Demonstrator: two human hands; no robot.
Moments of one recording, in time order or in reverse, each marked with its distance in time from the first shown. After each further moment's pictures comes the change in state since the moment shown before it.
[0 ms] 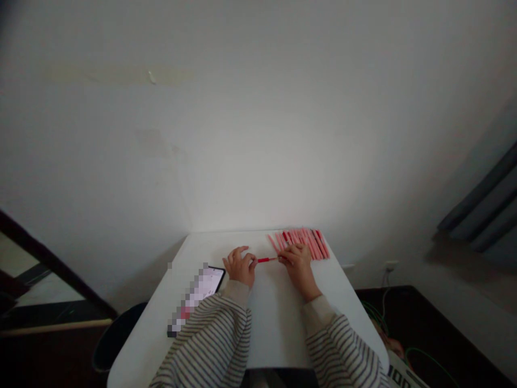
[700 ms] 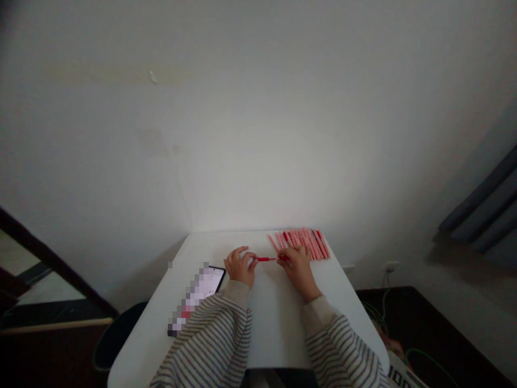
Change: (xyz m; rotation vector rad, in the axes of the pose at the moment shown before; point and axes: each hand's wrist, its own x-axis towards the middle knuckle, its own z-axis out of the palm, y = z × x) left_hand 0.002 -0.001 0.005 -0.074 0.047 -0.055; right_hand -0.002 -0.003 0.000 -0.095 -0.046 0.036
